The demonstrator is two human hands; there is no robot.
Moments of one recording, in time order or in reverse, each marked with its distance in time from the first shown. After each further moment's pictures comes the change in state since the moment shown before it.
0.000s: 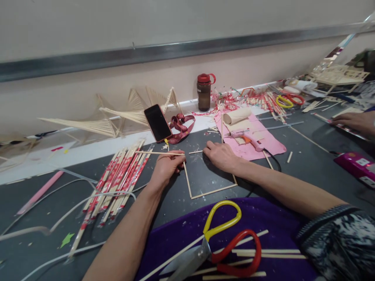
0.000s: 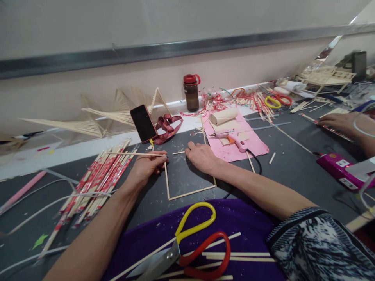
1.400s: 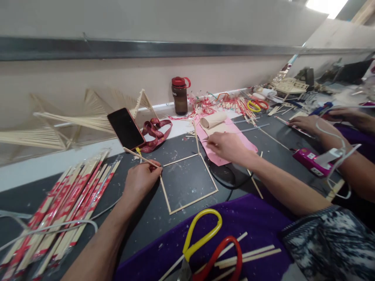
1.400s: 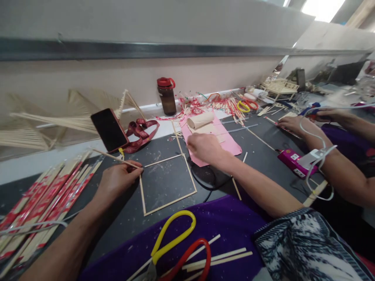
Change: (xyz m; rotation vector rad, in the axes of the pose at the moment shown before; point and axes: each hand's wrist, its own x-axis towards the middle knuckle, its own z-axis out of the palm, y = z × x) left_hand 0.018 0.001 -0.005 0.996 0.029 0.243; right_hand -0.040 0.069 -0.026 0.149 0.110 0.287
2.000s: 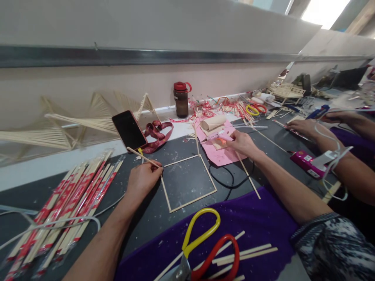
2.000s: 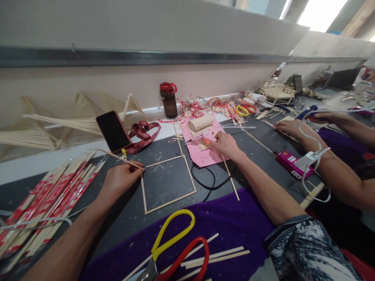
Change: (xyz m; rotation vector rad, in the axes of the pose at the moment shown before) left_hand 0.000 0.002 0.000 0.081 -0.030 -0.001; right_hand -0.006 0.075 0.032 0.212 0.000 0.531
